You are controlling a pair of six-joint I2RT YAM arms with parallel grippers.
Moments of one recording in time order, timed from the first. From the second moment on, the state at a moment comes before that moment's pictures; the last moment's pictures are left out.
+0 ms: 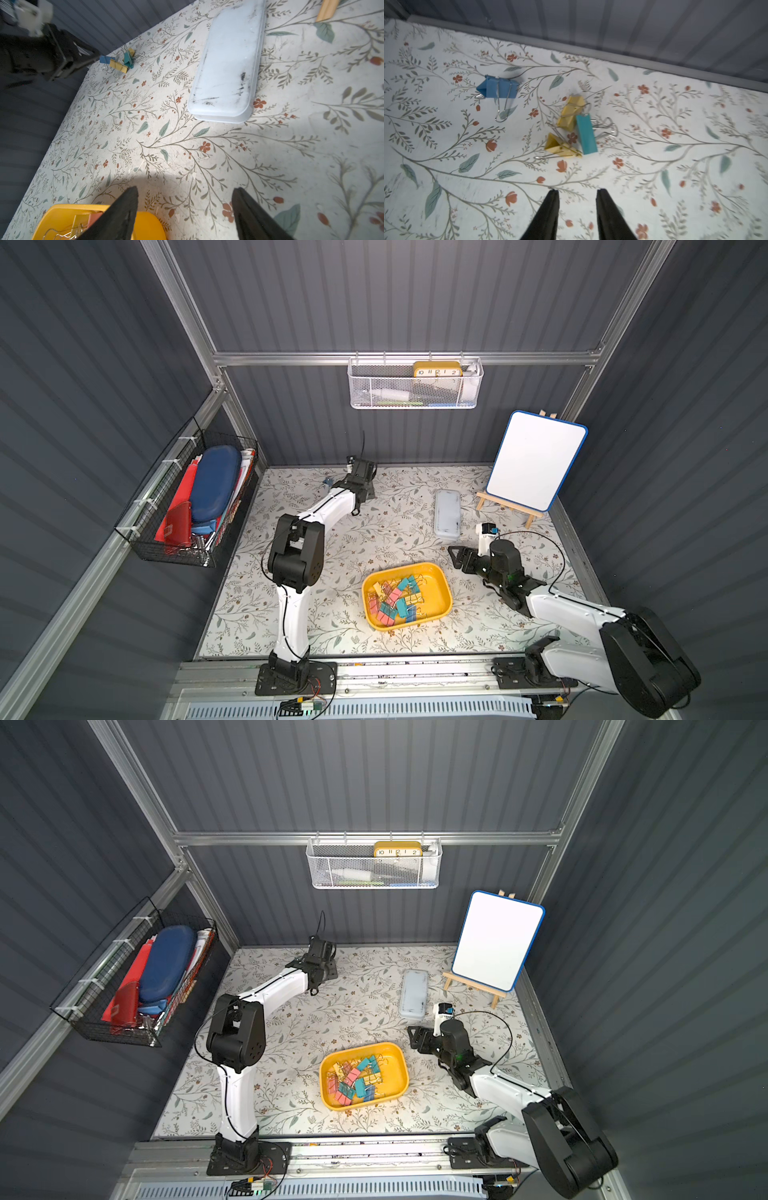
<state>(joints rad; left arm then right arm) -0.35 2.14 1.68 -0.35 -0.28 -0.38 0.40 1.20 0.36 0.36 -0.11 0.56</state>
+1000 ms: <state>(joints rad) -0.14 2.31 1.73 -0.16 0.28 -0.27 0.40 1.20 0.36 0.37 -0.13 0.56</state>
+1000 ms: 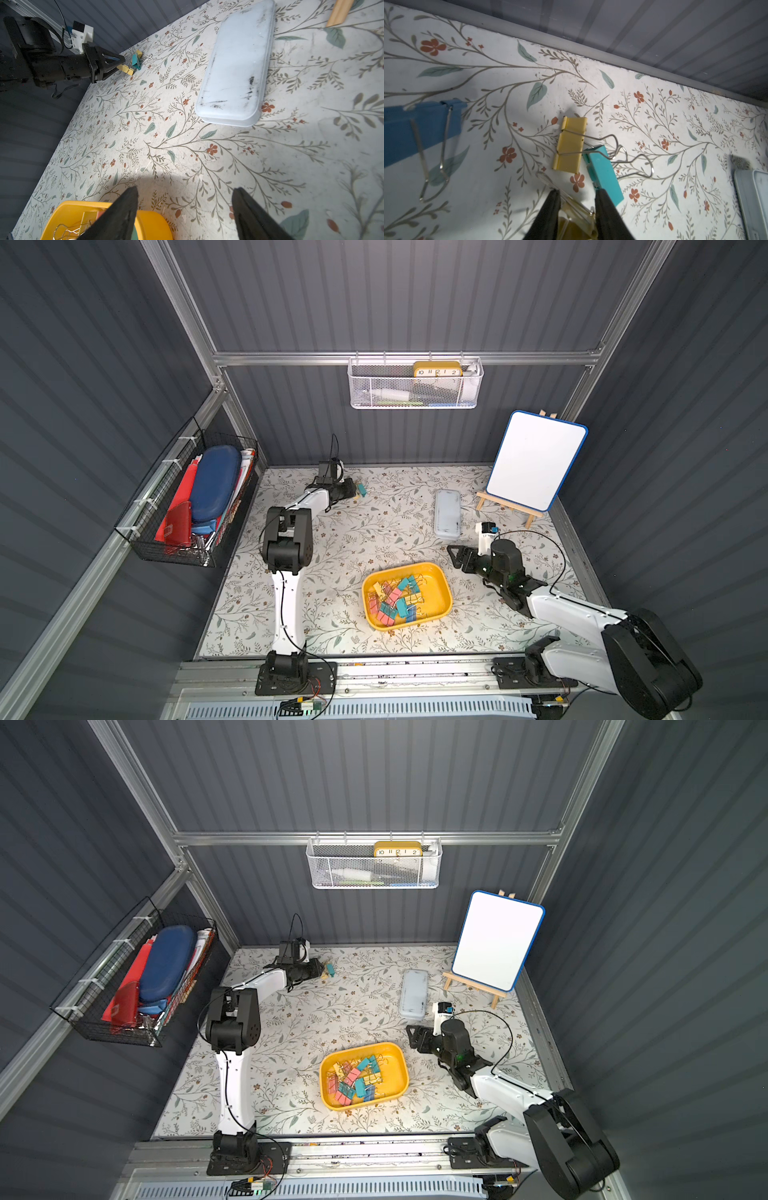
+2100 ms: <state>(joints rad) -0.72 1.36 1.20 -0.07 0.29 -0.45 0.40 1.25 0.33 0.54 -0.23 0.57</state>
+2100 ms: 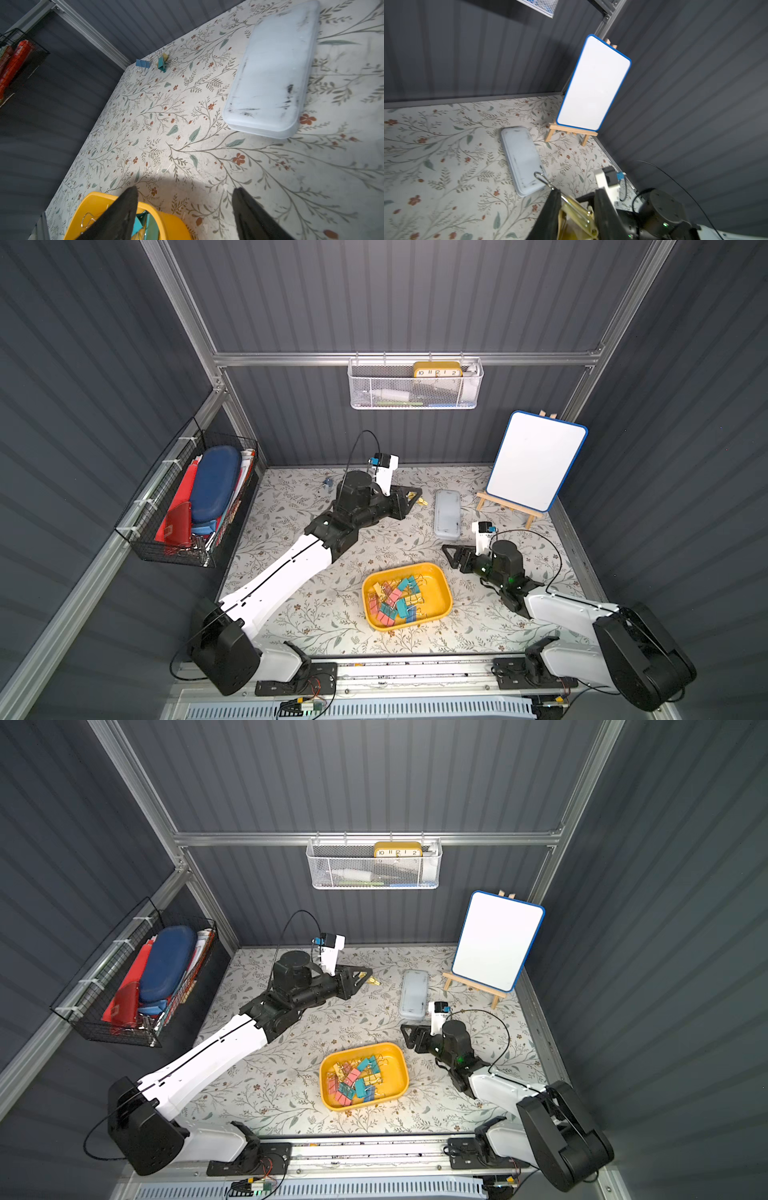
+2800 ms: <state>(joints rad) -1.09 1.49 0.82 -0.01 0.05 -0.70 0.40 1.27 0.33 0.52 -0.18 0.57</state>
